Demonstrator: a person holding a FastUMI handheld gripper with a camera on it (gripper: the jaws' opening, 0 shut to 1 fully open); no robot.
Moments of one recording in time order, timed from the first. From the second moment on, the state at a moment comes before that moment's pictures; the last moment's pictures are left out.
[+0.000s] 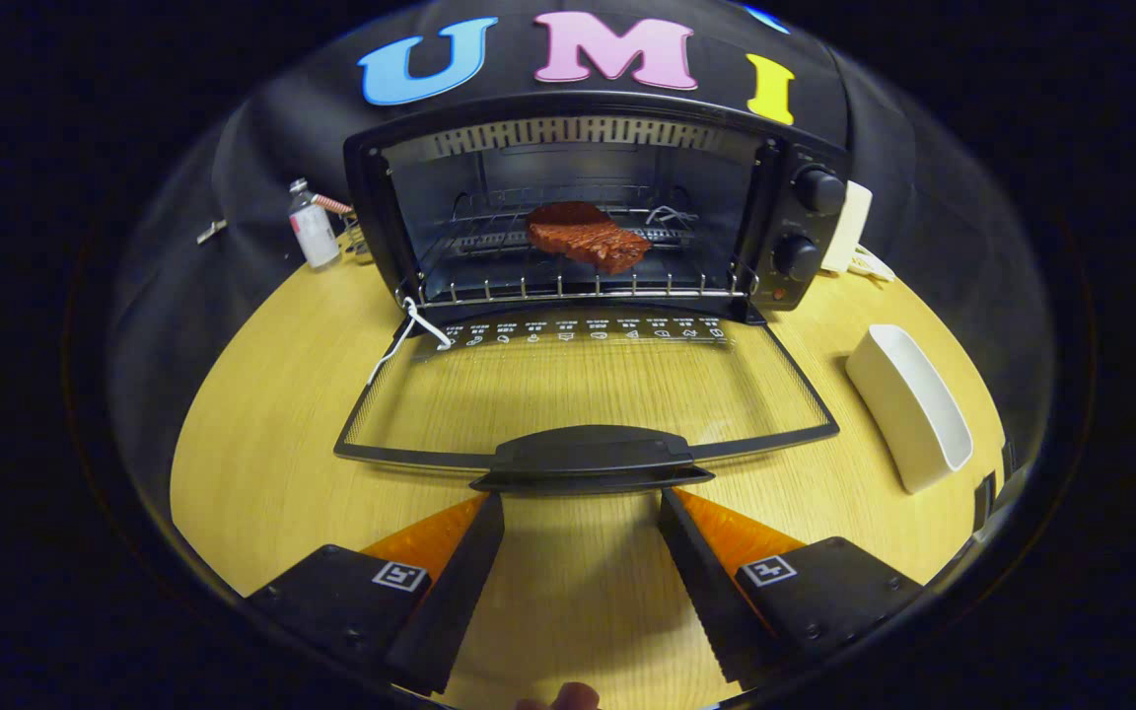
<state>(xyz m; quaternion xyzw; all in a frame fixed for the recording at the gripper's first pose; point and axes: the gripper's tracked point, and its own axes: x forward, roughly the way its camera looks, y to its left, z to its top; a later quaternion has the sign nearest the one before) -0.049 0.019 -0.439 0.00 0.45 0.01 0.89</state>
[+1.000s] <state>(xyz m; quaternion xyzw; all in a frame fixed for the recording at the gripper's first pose) 0.012 0.025 -0.319 0.05 0.34 0.01 0.94</state>
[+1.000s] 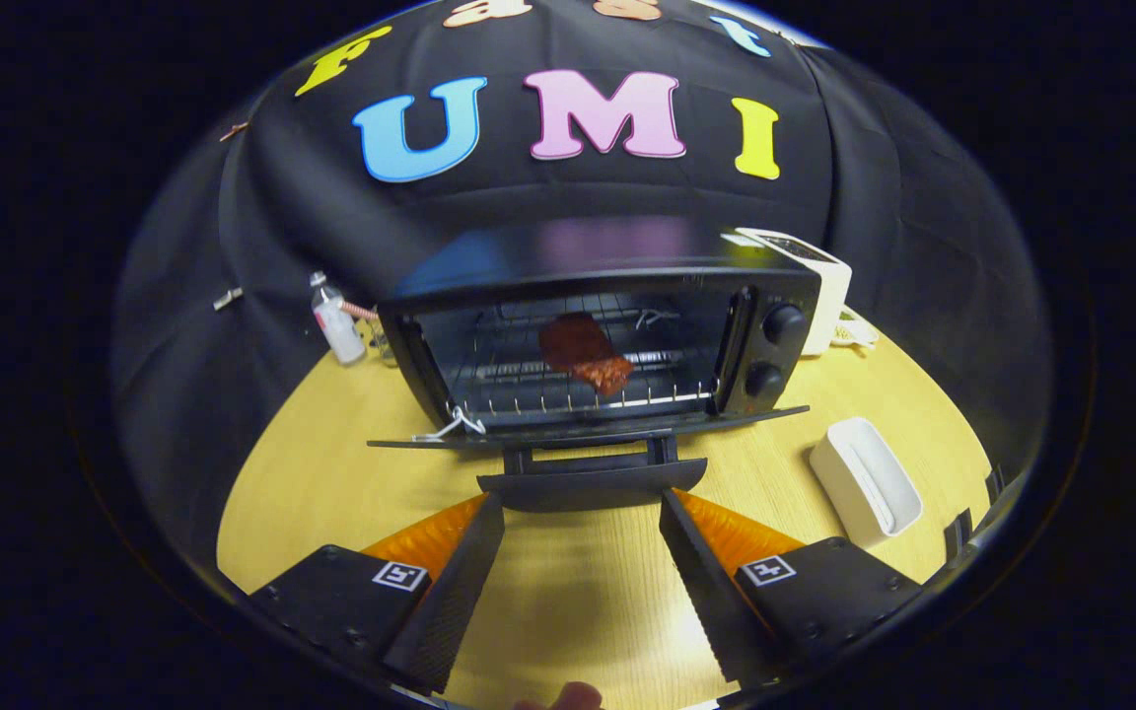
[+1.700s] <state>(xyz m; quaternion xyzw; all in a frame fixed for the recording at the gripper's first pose) 0.072 0.031 -0.278 0.08 0.29 -0.01 0.95</state>
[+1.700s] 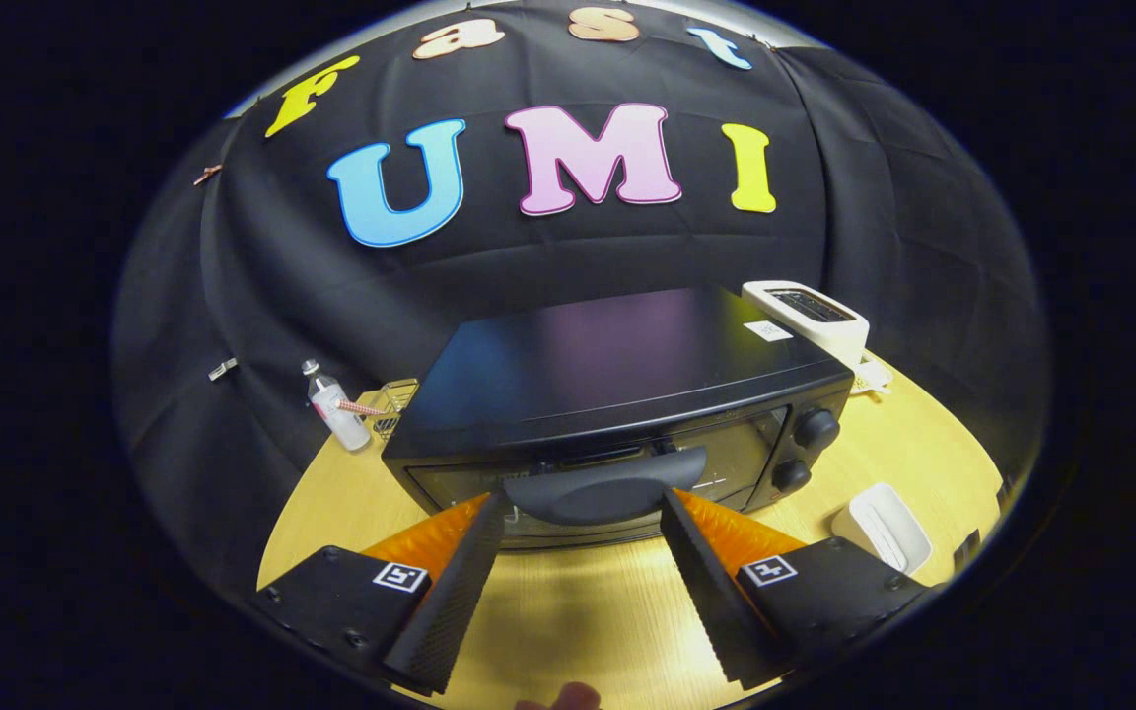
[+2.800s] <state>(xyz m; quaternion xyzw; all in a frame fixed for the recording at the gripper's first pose) 0.054 0.042 -0.013 -0.03 0.06 0.04 1.00</state>
